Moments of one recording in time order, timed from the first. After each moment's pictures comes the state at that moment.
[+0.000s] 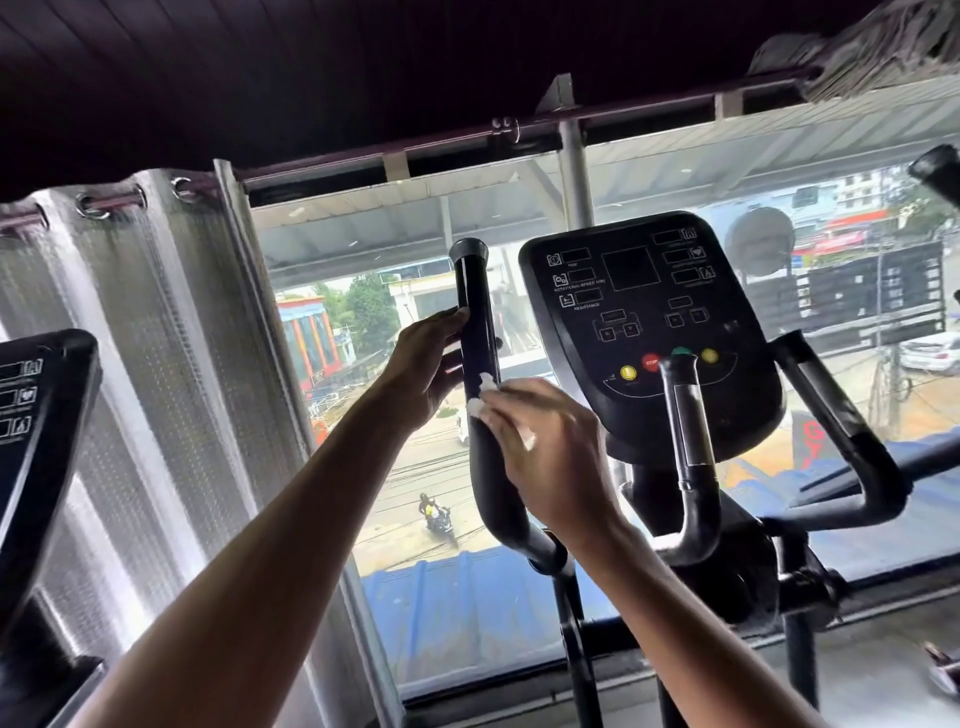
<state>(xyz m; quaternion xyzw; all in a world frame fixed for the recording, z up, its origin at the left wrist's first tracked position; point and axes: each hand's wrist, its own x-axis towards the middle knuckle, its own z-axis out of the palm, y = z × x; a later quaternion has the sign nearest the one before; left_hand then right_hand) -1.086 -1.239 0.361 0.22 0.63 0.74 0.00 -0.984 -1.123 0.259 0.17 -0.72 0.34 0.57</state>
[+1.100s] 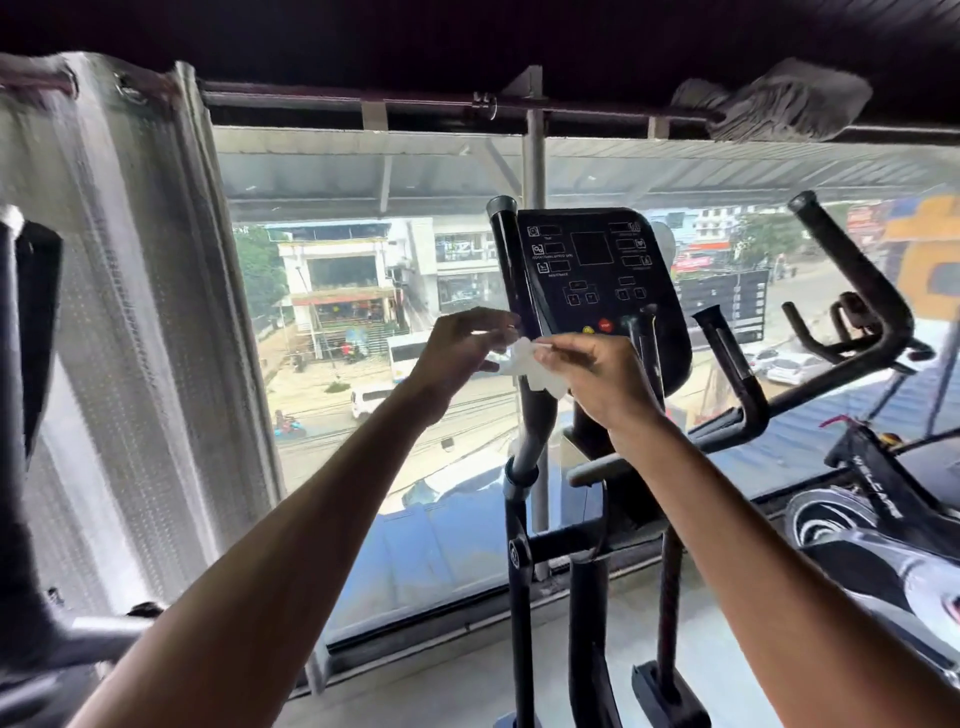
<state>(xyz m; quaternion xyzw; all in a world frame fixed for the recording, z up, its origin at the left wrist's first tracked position) -1.028 -1.317 0.303 0.38 0.68 0.63 -0.02 -0.923 -1.163 0.272 0.01 -0.76 0.51 0.40</state>
